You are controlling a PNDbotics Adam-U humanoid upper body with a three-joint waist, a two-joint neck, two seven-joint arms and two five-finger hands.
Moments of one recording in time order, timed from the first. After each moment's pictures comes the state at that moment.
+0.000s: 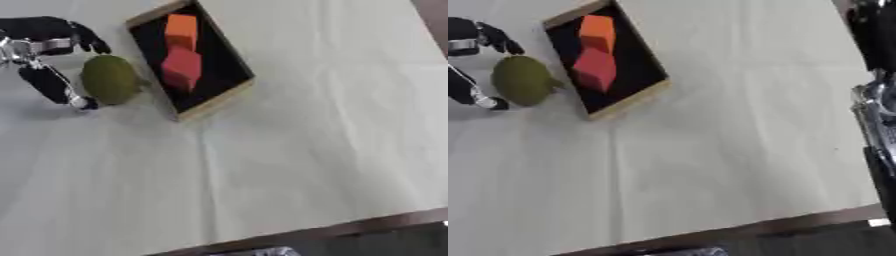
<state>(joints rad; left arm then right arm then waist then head) -0.94 0.58 -0.32 -1.31 -0.78 -0.14 -0.71 -0.38 -0.55 -0.05 -1.99 0.05 -0.19 -0.34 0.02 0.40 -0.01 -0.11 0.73</state>
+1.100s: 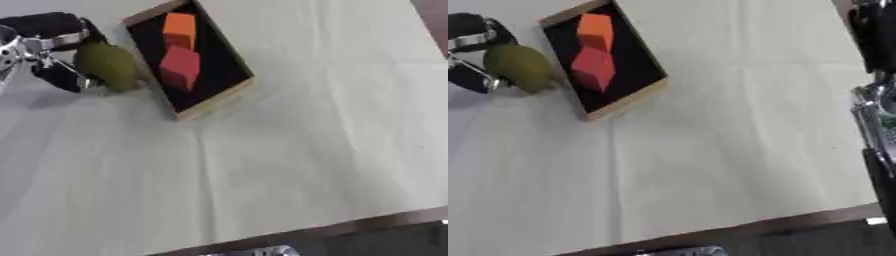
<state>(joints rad) -0.95 0.56 -0.32 -1.34 -0.77 -0.11 -0.66 -0.38 -0.54 -0.05 -1.99 0.05 -0.19 -0.35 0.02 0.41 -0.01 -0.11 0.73</state>
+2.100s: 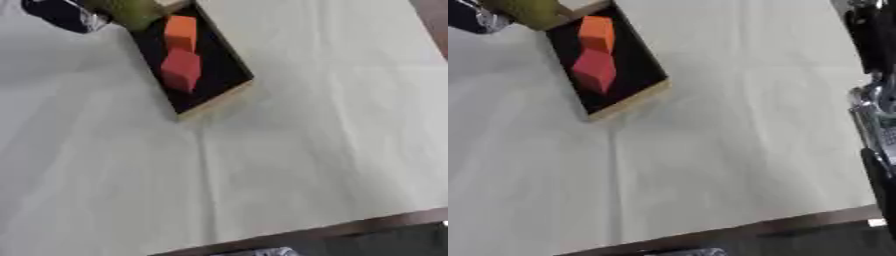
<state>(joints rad) -1.12 0.48 -0.26 -1.37 -0.78 -0.04 -0.62 -0.38 -0.54 -0.05 -1.99 0.04 -0.18 -0.34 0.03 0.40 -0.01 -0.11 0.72</state>
